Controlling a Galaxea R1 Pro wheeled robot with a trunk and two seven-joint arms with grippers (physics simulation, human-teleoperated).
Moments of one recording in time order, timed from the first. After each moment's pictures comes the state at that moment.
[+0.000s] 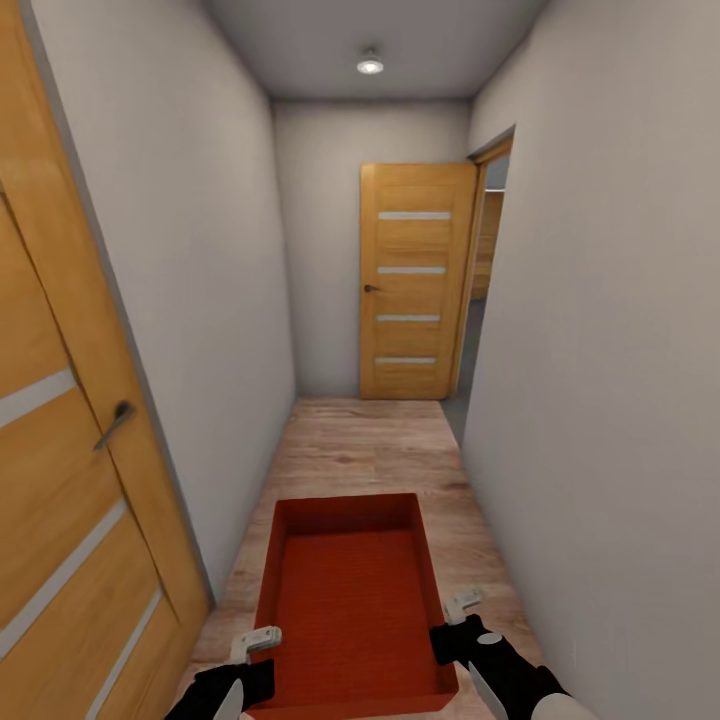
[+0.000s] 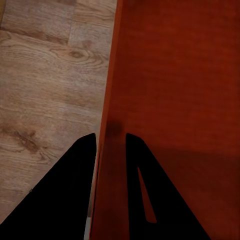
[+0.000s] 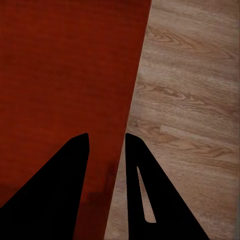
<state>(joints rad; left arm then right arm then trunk) -0.36 -0.07 0.01 -0.57 0.21 0.37 0.13 -0.56 0.06 0.09 -0.27 0.15 0.08 0.07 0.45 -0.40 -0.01</state>
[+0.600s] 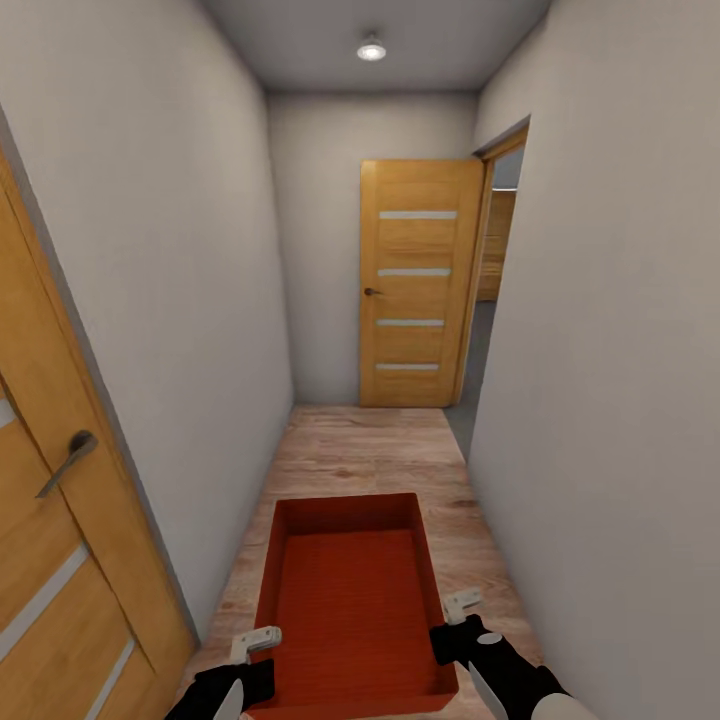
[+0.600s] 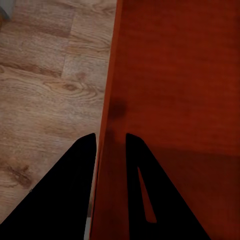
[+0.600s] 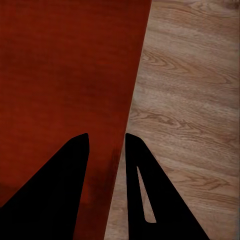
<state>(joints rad) -0.36 -0.07 0.01 -0.57 0.21 0.37 0.13 -0.56 0.06 0.08 -0.27 0.15 0.08 0.07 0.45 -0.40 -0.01</state>
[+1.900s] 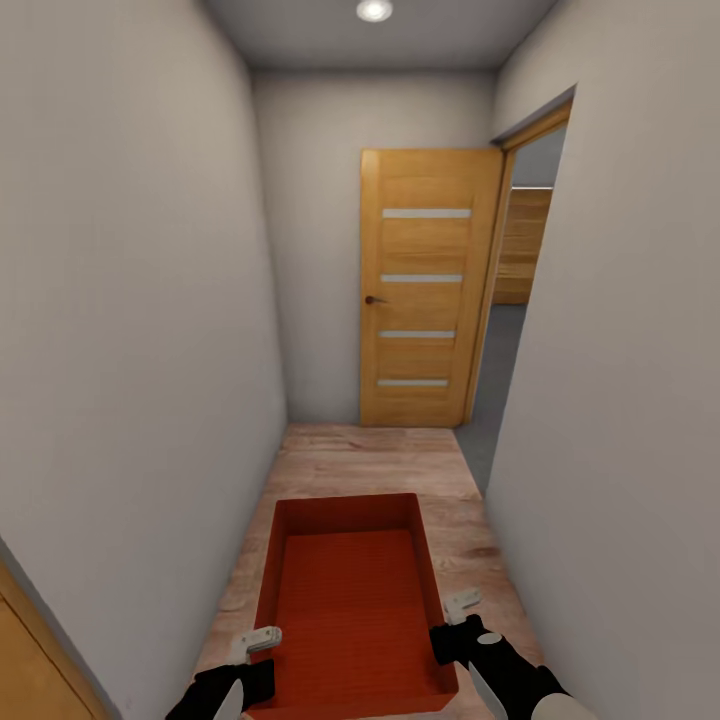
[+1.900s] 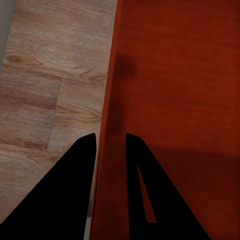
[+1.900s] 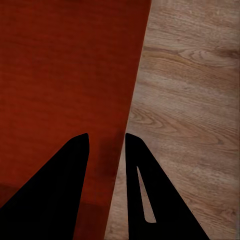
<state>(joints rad) -0.36 -0.07 0.01 -0.57 0.21 0.37 0.13 -0.56 0.06 0.09 -0.27 0.15 0.08 0.07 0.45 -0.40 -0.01</state>
